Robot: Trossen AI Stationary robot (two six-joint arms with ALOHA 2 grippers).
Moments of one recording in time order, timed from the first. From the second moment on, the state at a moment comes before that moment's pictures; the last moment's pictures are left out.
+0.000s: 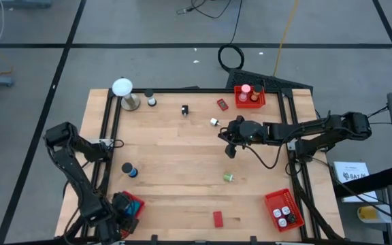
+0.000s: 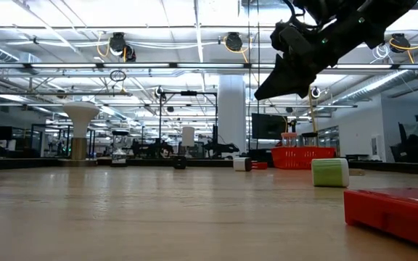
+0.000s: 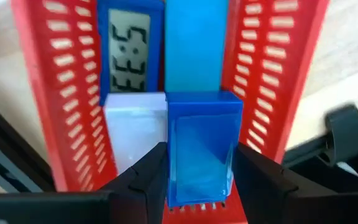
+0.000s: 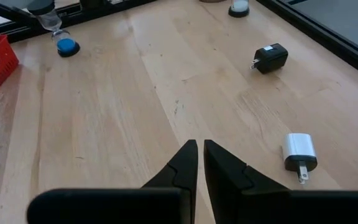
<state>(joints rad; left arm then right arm) -1.09 1.62 1.05 -0.78 0.00 -2.23 -0.05 1.27 0.66 0.08 0.19 0.28</state>
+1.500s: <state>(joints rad) -0.59 1.23 1.11 -0.86 -0.66 -1.21 -0.07 1.27 0.67 0.14 0.24 0.29</state>
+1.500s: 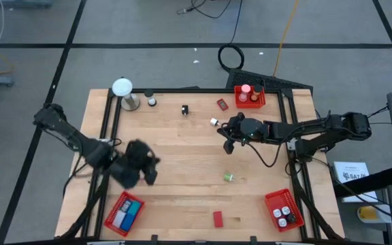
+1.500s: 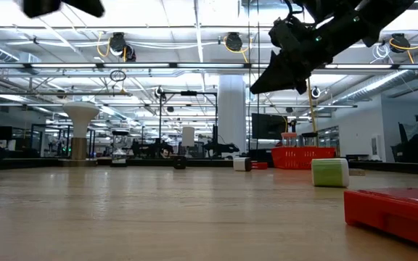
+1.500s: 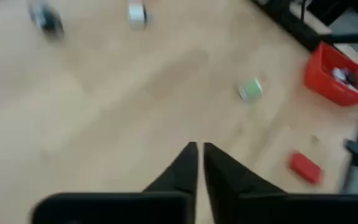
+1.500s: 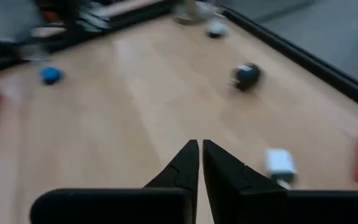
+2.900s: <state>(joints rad) 0.18 1.05 0.35 0.22 0.00 -0.55 0.22 1.40 1.16 -0.91 0.23 0.96</state>
